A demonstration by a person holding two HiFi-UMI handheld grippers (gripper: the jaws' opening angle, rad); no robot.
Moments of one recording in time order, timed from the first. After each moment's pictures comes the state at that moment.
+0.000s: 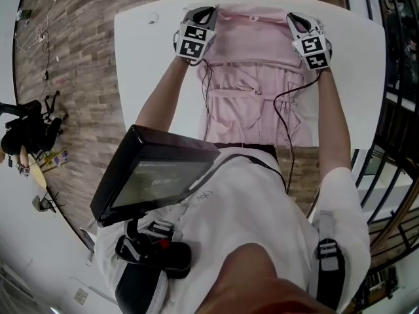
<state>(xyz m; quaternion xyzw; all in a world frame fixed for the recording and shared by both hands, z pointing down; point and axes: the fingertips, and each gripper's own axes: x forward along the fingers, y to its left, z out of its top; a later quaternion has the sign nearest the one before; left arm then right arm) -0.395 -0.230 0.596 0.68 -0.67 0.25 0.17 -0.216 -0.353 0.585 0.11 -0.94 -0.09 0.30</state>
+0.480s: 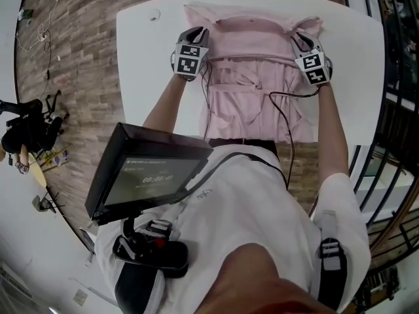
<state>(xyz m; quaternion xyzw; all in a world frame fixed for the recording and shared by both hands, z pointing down) -0.406 -0.153 0.652 0.63 -0.69 0.25 0.25 -0.169 -0.322 0.651 0.11 -0.92 -0.07 0.37</state>
